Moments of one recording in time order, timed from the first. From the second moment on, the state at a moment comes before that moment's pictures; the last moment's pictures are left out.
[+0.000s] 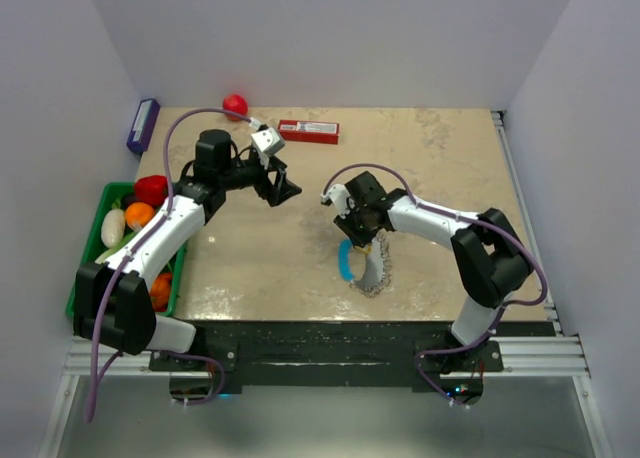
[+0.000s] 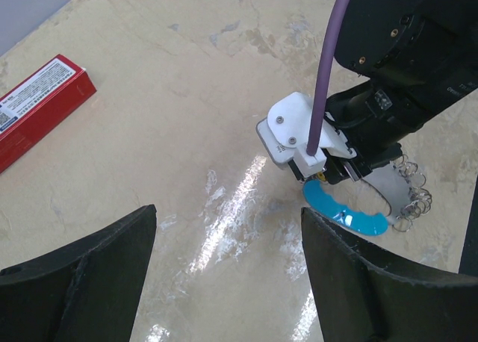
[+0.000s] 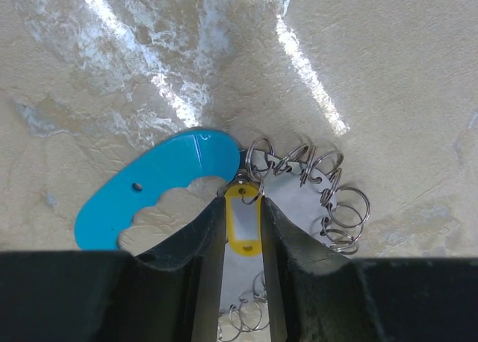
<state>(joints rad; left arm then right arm) -0.29 1.39 1.05 -0.07 0.74 0.21 0.63 1.74 1.10 -0.47 -0.10 -0.28</state>
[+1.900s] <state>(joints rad) -0.30 1.56 1.04 0.05 0.95 0.17 0.63 1.67 1.01 -0.39 -0.08 -0.36</state>
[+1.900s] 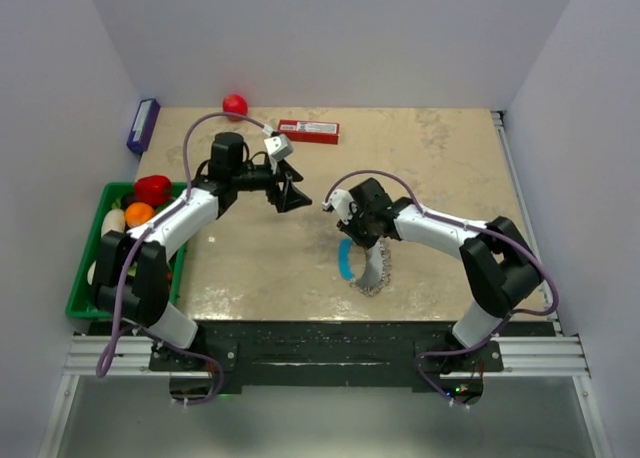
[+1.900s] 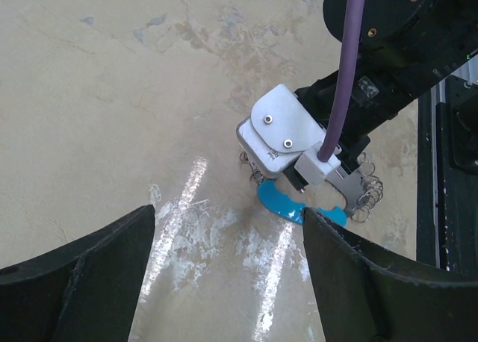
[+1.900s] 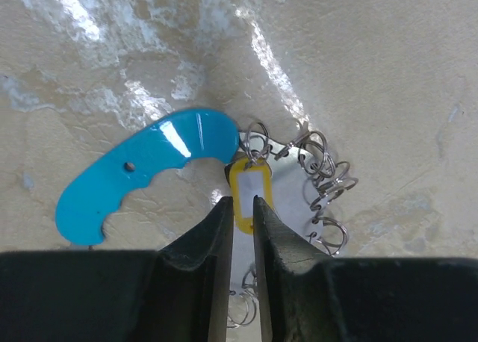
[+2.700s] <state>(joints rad) -0.30 1.52 1.03 0.06 0.93 0.17 0.68 1.72 1.01 -0.29 0.03 -0.31</state>
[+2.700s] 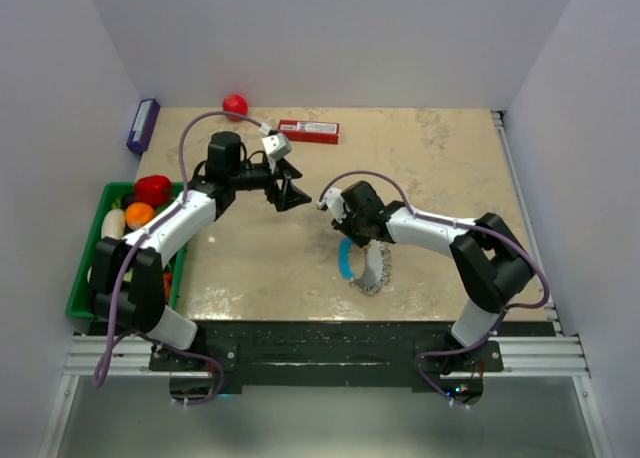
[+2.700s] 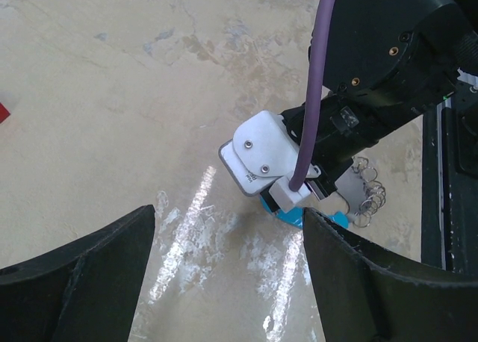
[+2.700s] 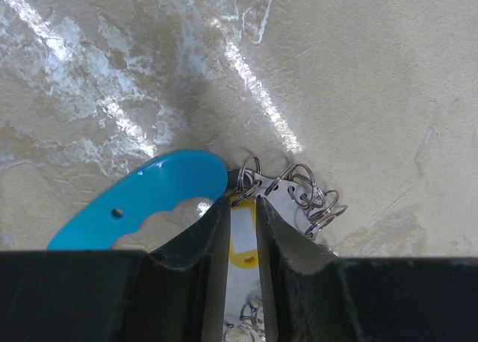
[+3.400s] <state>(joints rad) -0.30 1.52 1.02 0.07 0.93 0.16 0.68 1.74 1.02 -0.26 0.06 -0.30</state>
